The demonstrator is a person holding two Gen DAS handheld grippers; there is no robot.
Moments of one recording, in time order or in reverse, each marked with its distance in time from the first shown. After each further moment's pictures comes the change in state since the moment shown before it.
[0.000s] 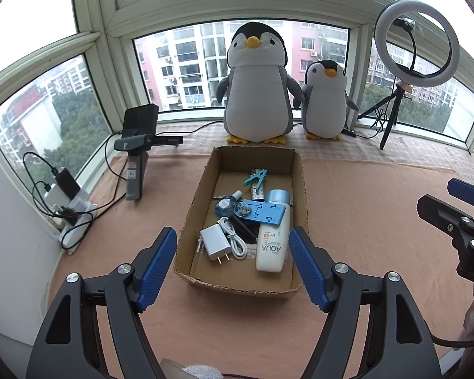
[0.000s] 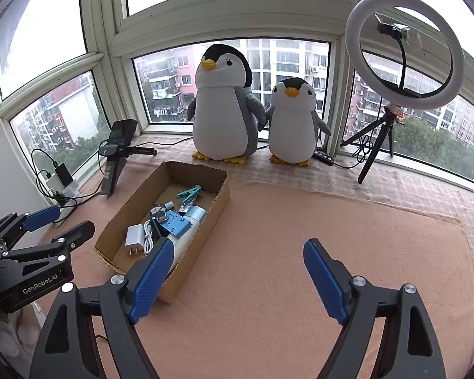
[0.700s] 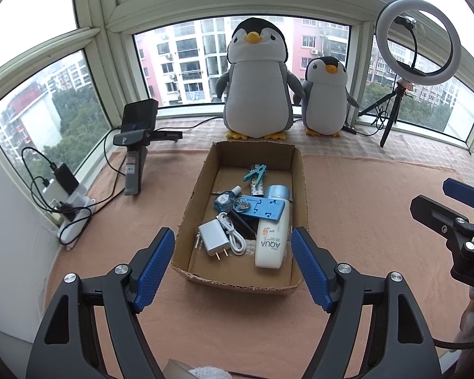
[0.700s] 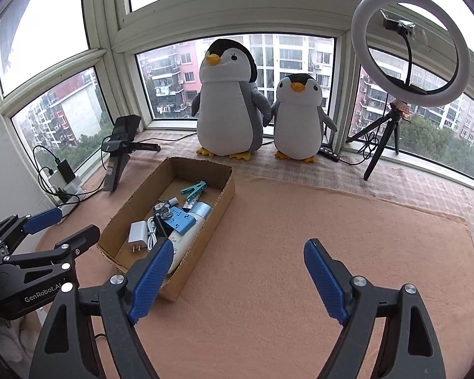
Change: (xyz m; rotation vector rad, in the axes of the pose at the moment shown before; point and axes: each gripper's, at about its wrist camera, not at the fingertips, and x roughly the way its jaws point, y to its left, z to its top) left arm 0.002 0.000 -0.002 0.010 0.014 -0.019; right arm 0.007 0.003 -0.001 -0.013 0.020 0.020
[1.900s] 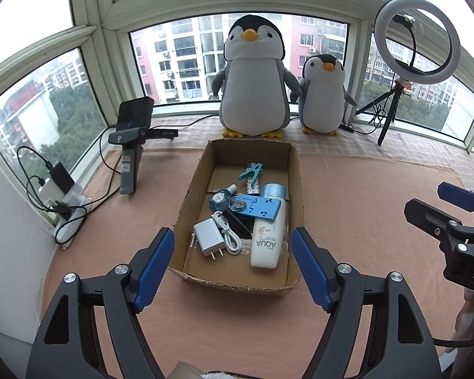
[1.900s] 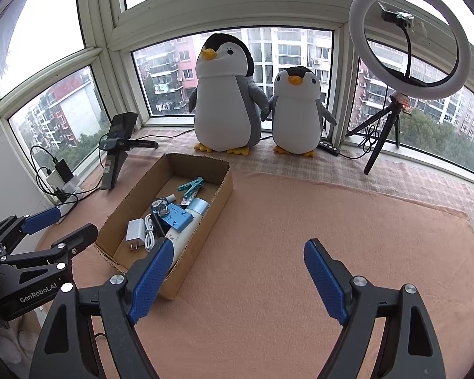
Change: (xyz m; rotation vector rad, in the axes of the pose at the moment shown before) left arm 0.004 -0.004 0.001 0.037 0.012 -0.049; right arm 0.007 -0.006 -0.003 0.010 0.021 0.006
